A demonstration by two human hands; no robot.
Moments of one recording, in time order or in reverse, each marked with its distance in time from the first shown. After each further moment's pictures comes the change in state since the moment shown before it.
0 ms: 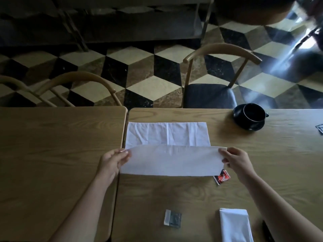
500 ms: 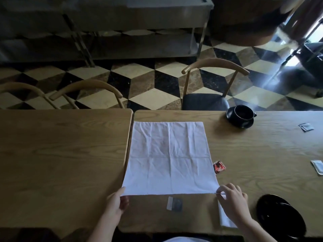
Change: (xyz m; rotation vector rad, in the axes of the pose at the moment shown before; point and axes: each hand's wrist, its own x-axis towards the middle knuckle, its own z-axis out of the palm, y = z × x) left_hand -0.092 -0.127 -0.075 -0.068 0.248 -0.351; right_hand -0.151 0.114 0.010 -0.863 0.038 -0.282
